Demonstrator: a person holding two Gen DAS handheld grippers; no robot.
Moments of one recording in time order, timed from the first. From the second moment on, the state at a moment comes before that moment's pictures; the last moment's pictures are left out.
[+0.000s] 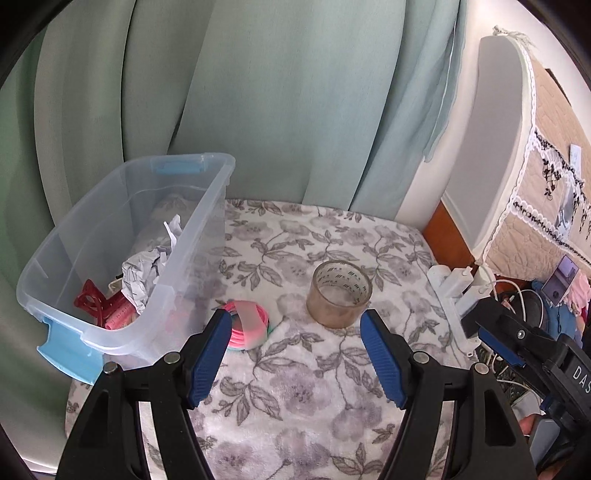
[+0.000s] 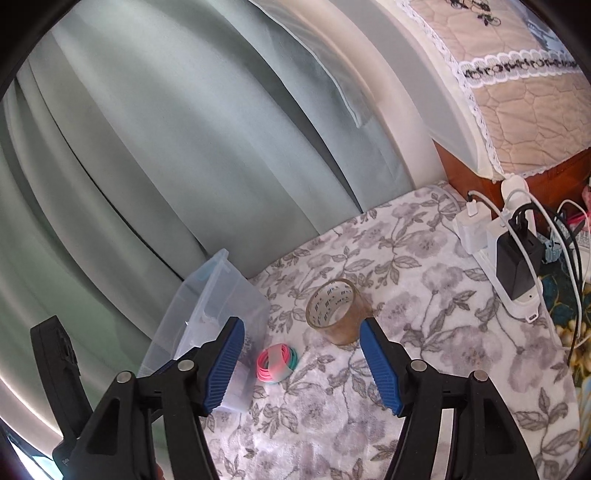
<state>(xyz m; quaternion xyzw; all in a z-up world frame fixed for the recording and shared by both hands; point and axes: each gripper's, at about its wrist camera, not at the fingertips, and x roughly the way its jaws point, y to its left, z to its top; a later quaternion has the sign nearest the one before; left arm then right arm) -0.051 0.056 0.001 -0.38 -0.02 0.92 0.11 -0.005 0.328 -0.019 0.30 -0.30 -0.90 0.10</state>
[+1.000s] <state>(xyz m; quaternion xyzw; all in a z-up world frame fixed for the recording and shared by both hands) -0.127 0.051 -0.127 -0.49 -0.03 0.87 0.00 -0.093 0.300 -0.128 0.43 -0.25 -0.86 0.11</state>
